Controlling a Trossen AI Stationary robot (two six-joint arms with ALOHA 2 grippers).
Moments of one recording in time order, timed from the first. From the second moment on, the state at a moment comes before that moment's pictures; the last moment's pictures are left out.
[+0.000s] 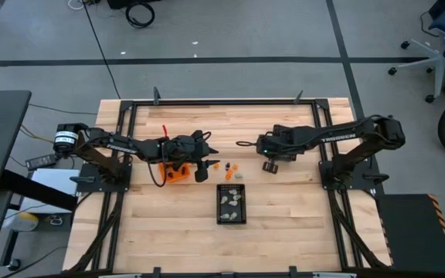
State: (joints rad) left arm 0.07 1.47 0.71 0.29 -0.09 0.01; right arm -0.08 1.42 0.94 -0.79 0.33 0.18
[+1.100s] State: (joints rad) left arm -0.07 1.59 0.71 0.63 -0.19 0.76; right arm 0.01 1.39 0.94 -0.25 -0.08 0.18
